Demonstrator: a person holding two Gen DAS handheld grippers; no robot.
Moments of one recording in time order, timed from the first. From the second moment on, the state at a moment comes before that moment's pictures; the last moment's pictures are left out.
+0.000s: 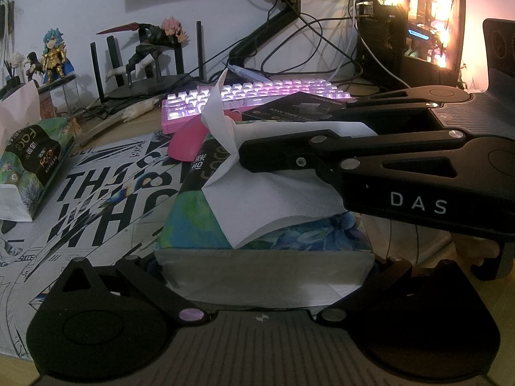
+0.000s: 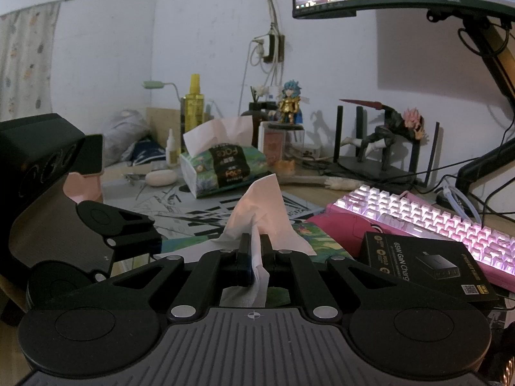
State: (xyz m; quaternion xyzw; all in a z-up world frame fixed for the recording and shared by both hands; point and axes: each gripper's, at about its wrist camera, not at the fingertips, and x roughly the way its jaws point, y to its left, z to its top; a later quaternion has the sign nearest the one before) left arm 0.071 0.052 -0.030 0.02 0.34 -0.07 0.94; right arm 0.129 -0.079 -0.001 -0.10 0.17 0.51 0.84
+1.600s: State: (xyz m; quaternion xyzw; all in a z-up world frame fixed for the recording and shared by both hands) left arm 0.071 0.051 -0.030 0.02 0.34 -0.07 0.94; right arm 0.128 -0.079 -0.001 -0.10 0.17 0.51 0.84
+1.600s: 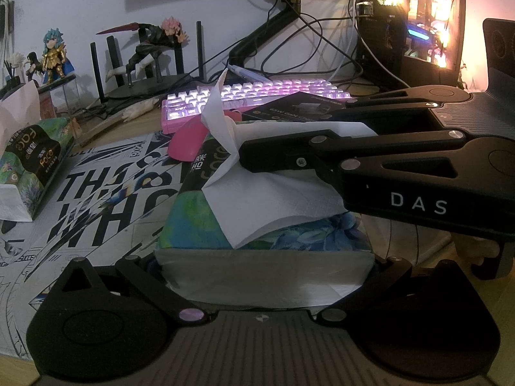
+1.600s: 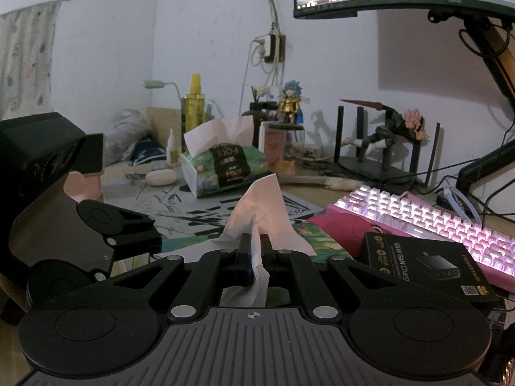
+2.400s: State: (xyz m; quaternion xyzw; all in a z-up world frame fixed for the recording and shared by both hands) left arm 0.071 0.051 -0.030 0.02 0.34 -0.07 0.94; right arm 0.128 -0.078 0.000 -0.10 0.17 0.53 0.82
